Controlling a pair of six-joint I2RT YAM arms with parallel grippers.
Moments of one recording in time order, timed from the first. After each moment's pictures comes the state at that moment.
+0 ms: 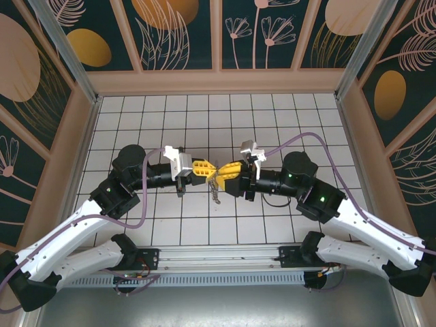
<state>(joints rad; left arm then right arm) -0.79 0.89 0.90 -0.03 0.66 0.13 0.98 0.85 0.89 -0.10 -0.42 0.34</state>
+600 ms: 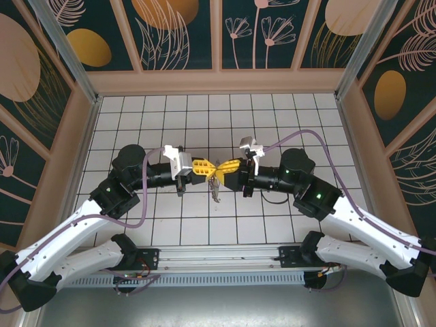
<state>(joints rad) -0.79 0.89 0.90 -0.03 0.65 0.13 0.94 0.88 0.89 -0.07 -0.44 0.36</state>
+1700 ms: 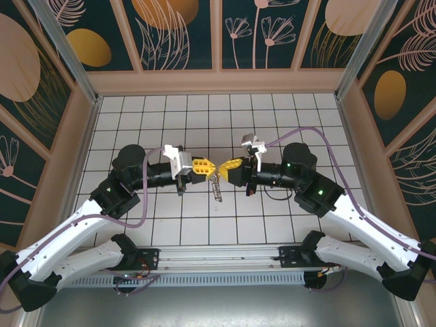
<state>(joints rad) -0.78 0.89 0.89 -0.02 0.64 0.13 0.86 0.90 0.92 -0.13 -0.54 0.33</state>
